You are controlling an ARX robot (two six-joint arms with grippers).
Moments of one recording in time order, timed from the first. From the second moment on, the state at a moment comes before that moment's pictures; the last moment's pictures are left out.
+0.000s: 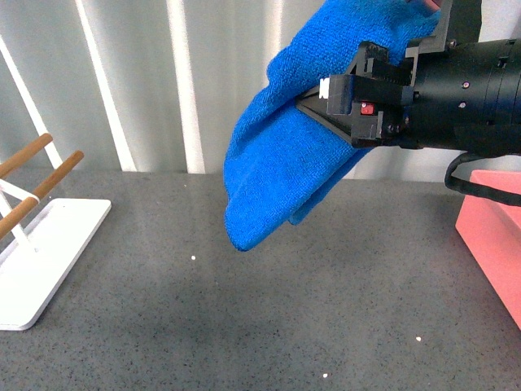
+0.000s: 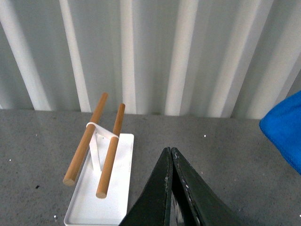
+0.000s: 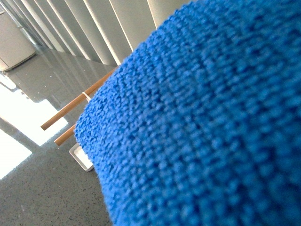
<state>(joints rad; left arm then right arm) 0.00 0.66 0.02 0.64 0.00 -0.01 0.32 1.69 0.80 0.66 -0.52 0.16</state>
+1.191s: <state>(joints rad) 0.00 0.10 0.02 0.07 0.00 -0.01 0.32 1.70 0.78 0.62 -0.47 0.10</state>
